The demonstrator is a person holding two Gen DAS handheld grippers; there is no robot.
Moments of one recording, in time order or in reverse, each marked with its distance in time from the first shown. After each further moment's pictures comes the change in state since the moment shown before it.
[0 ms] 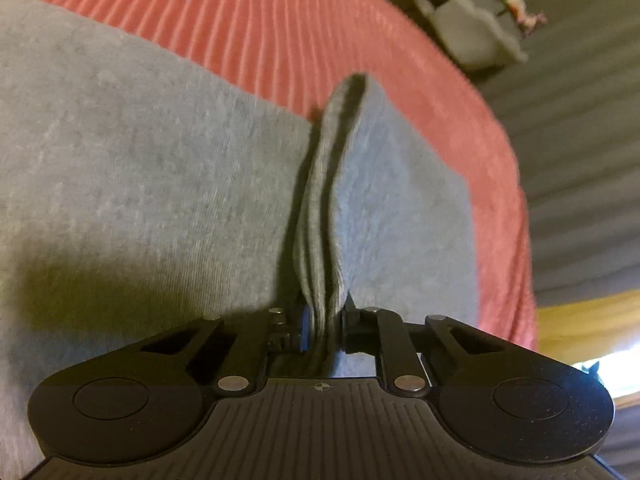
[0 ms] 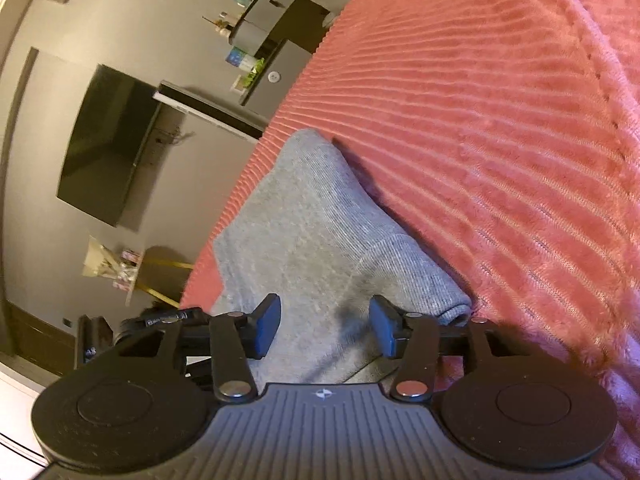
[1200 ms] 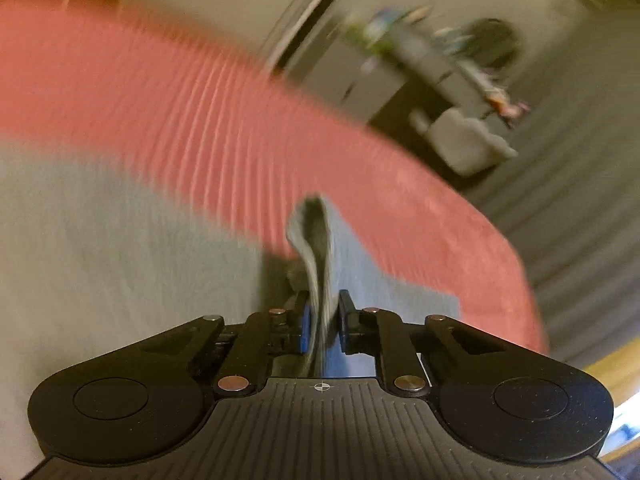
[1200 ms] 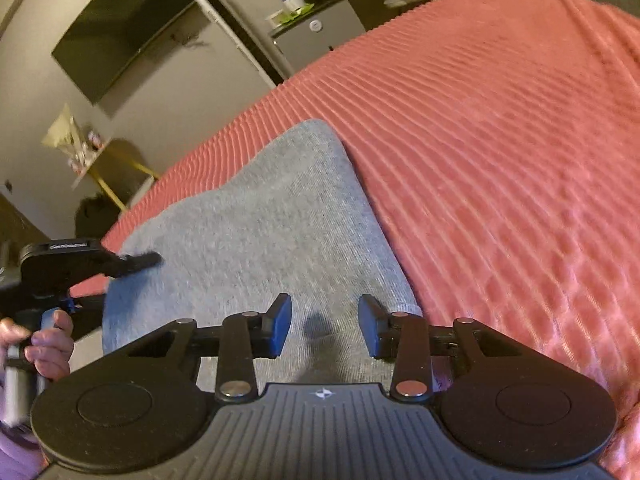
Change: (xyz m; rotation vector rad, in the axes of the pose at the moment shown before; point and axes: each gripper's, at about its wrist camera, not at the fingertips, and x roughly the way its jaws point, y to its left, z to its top) left arm -0.099 0.033 0.010 0.178 -0.431 0.109; right arm 0.034 0.071 -0.021 -0.402 0.117 -0.195
